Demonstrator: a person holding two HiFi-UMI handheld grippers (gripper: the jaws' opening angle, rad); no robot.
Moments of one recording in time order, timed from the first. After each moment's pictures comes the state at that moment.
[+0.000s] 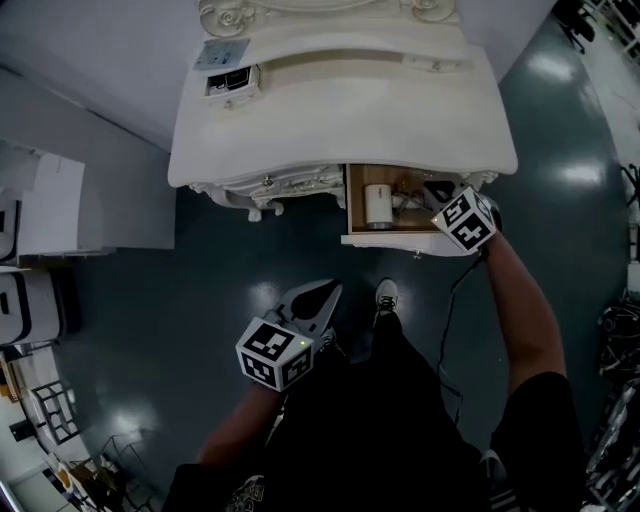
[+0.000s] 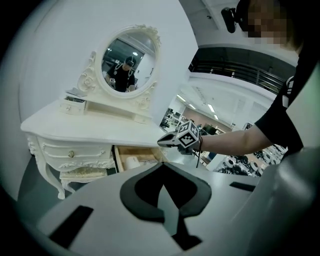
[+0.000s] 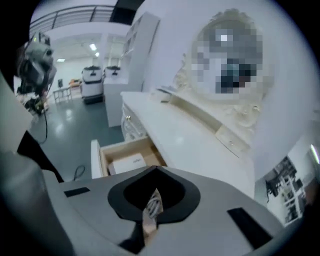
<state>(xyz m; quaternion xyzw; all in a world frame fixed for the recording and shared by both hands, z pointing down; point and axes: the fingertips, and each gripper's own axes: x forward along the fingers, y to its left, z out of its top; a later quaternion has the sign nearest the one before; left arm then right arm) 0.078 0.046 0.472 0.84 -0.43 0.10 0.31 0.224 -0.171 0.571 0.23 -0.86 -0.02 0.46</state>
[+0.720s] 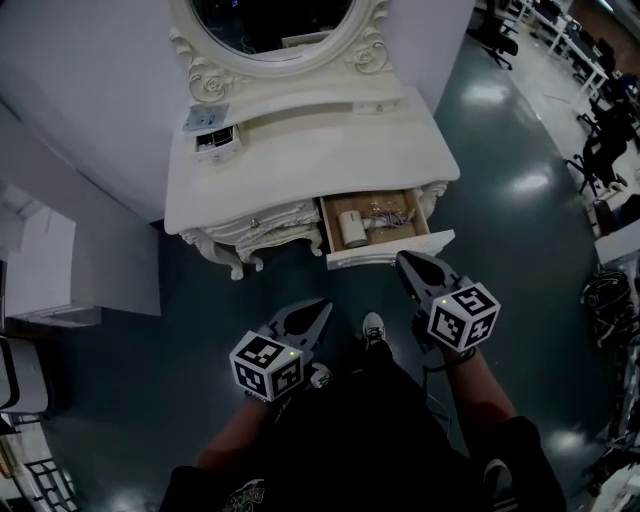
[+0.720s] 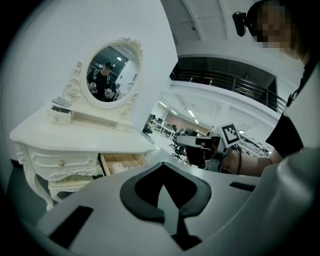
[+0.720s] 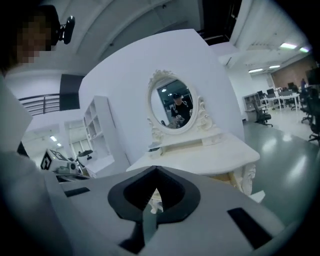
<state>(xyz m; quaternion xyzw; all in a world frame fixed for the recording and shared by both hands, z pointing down) 0.062 0.114 0.411 0.90 -0.35 0.06 0.27 0.190 0.038 0.379 0.43 -0.87 0.22 0.07</state>
